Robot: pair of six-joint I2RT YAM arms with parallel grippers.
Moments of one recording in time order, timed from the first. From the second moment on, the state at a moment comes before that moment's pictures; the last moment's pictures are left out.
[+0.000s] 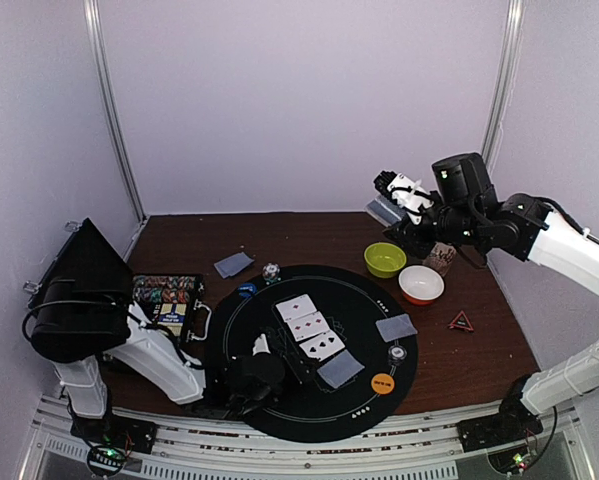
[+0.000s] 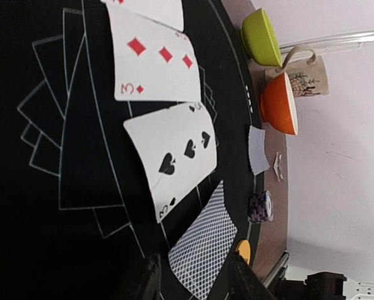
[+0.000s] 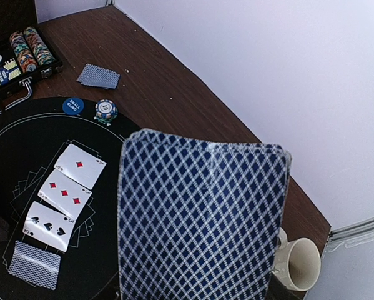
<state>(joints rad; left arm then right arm) -1.36 1.89 0.65 0.76 -0.46 -1.50 0.73 1.26 1.27 -0.57 0.21 -0.33</state>
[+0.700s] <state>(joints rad) -1.14 1.22 0.86 0.40 -0.30 -0.50 0.93 1.30 1.27 -0.61 0.14 -0.45</state>
